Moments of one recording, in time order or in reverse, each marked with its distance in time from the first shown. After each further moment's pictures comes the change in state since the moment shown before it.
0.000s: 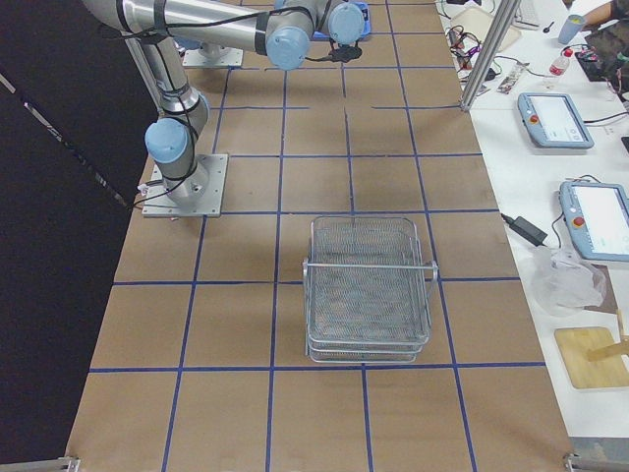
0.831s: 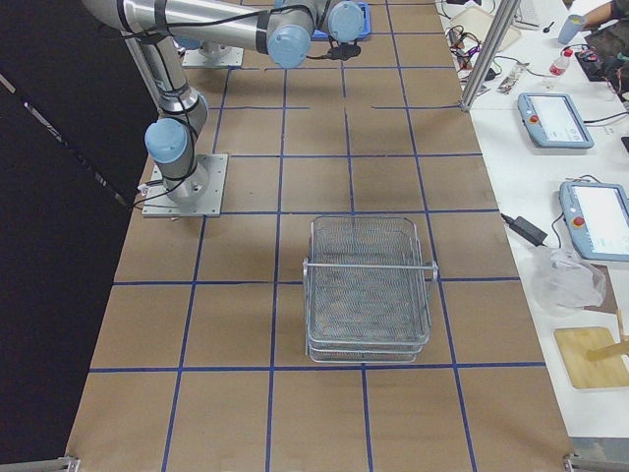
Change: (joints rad) left arm 0.000 -0.003 -0.001 0.000 0.001 0.000; right arm 0.004 0.003 0.000 0.000 0.005 0.002
